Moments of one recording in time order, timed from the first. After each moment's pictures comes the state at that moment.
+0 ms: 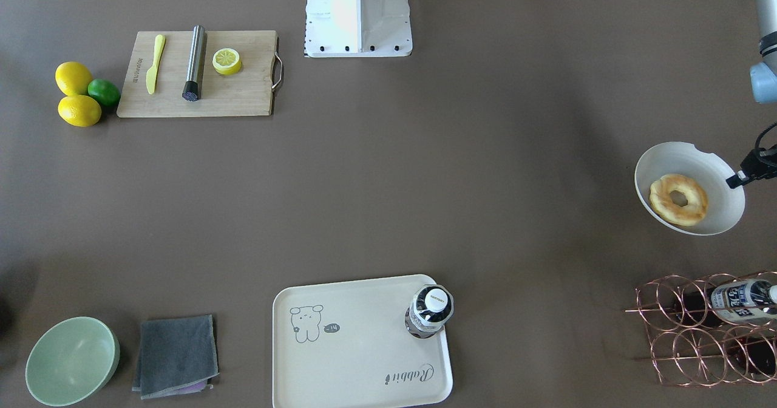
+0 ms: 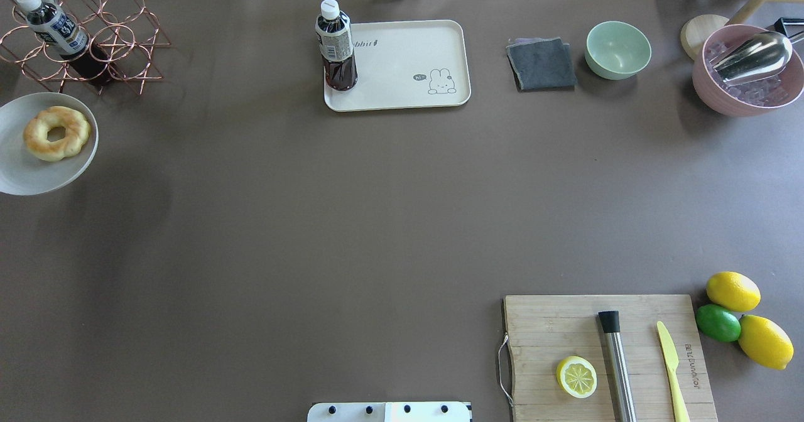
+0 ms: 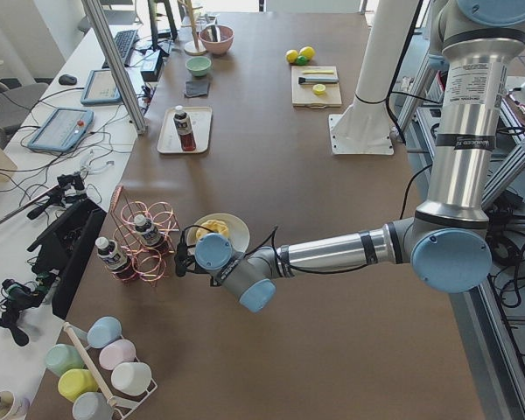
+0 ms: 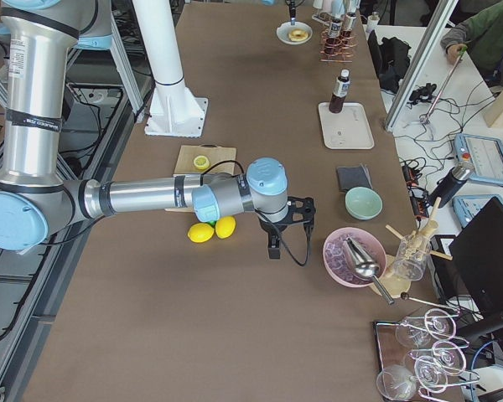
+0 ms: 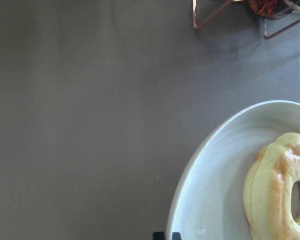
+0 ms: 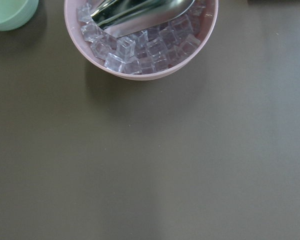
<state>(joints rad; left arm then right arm) -1.36 -1.64 -1.24 -2.51 -2.57 -0.74 1.48 -1.73 1.84 -1.37 2.35 0.31</state>
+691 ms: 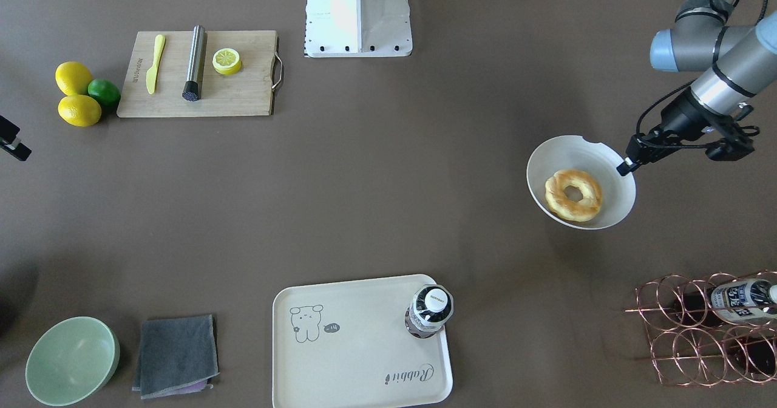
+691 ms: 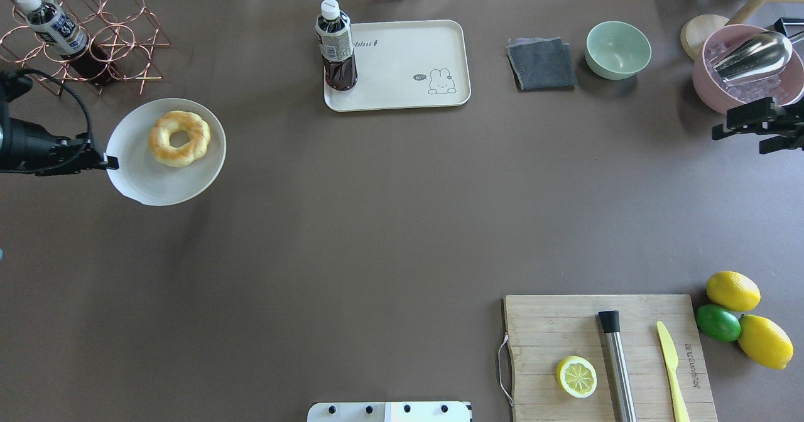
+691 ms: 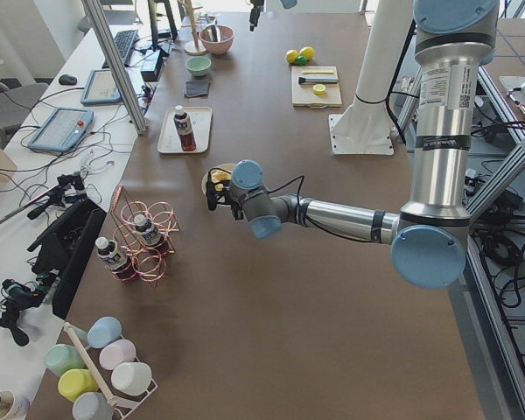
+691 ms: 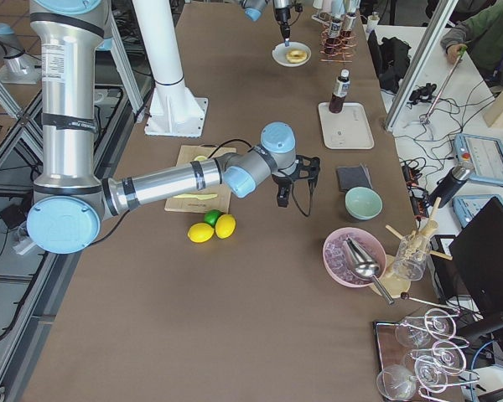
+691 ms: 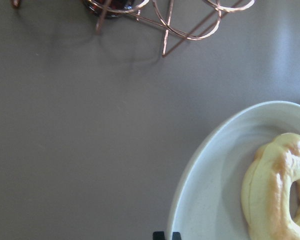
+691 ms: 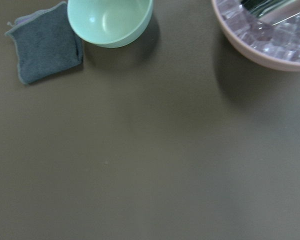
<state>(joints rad) -1.00 -1.59 -1.63 -2.54 -2.23 -1.30 1.21 -1.63 1.87 -1.11 2.34 0.91</state>
